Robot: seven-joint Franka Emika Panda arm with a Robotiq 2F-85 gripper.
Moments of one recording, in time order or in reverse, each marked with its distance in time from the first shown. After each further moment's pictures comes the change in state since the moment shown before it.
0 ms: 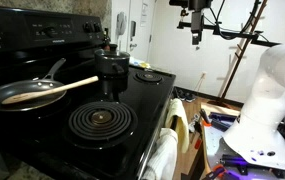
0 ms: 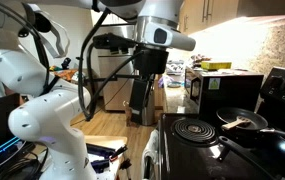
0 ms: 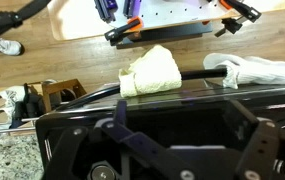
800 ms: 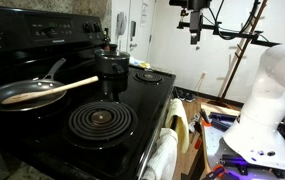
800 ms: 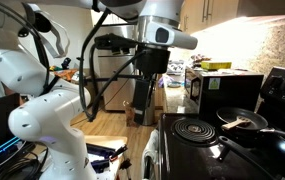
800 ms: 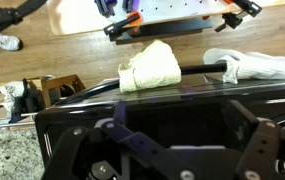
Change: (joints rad) arm 0.003 0.003 -0.001 -0.001 0.001 0.027 0.000
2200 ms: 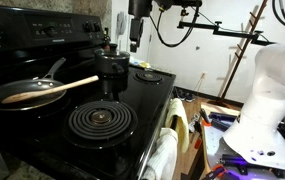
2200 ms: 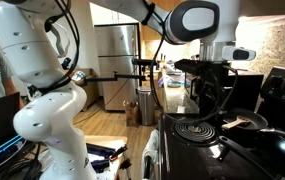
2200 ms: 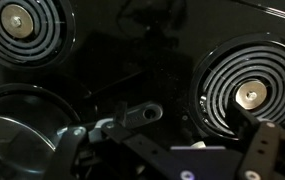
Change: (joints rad) arm 0.192 0.493 0.039 0.251 0.055 0.454 -0.155
